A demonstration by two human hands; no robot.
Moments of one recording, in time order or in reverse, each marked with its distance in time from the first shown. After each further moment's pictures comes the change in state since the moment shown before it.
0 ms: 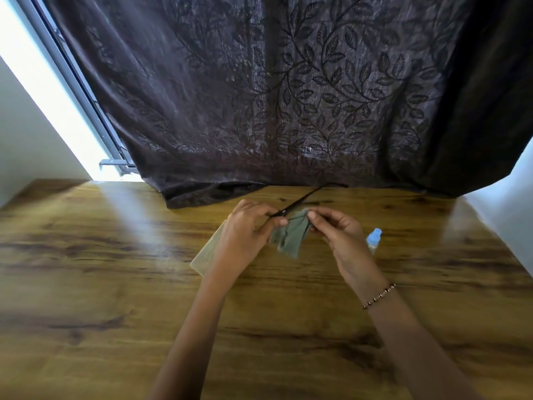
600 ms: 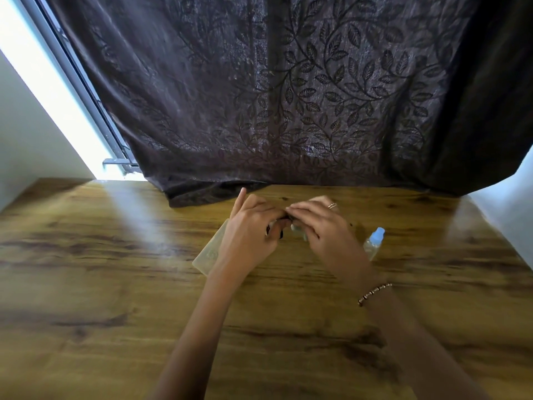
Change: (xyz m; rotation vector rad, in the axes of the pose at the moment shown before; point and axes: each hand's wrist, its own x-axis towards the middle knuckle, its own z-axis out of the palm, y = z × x) left_hand -0.002 0.003 0.005 0.244 0.038 0.203; right_hand 0.006 -0.005 0.013 -1.112 -0.194 -0.905
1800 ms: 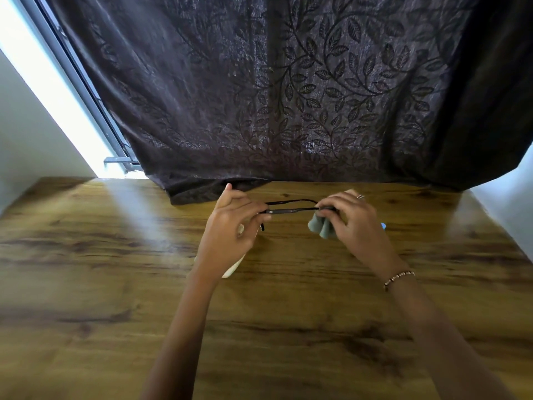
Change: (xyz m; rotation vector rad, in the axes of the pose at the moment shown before) left_hand -0.013 -0.026 -0.016 -0.209 0.150 0.052; right_hand -0.011 0.037 -0.022 0.006 -0.034 0.214
